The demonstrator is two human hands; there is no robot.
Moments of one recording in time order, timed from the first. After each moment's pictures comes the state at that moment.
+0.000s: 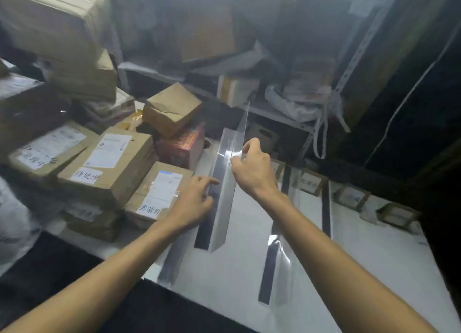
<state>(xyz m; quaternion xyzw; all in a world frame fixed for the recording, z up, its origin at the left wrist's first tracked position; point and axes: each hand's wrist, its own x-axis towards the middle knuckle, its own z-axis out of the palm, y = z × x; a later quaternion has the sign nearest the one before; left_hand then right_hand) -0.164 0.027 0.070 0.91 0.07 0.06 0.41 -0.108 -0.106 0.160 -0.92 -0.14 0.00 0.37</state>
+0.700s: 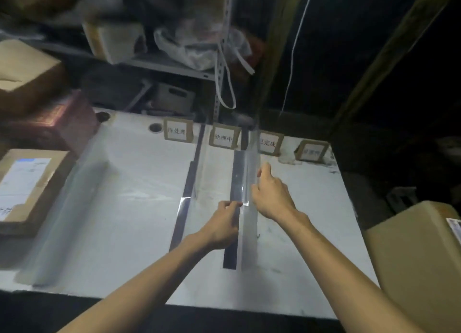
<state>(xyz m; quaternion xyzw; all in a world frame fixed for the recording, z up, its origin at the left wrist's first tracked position) -0.133 -0.290 -0.018 0.88 -0.06 -0.25 0.41 -0.100 -0.414 0.050 -0.97 0.03 0.09 0.22</state>
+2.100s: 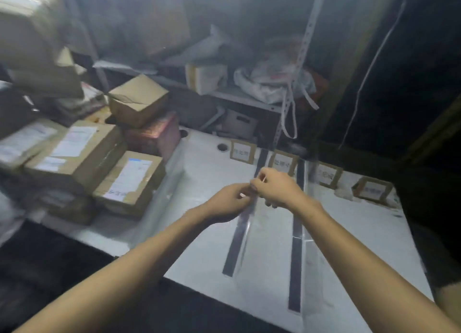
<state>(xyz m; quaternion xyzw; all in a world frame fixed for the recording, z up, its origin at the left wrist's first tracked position) -0.151 -0.151 0.082 0.89 -0.02 -0.12 0.45 -0.106 -0.290 0.132 -0.95 -0.12 0.17 0.24</state>
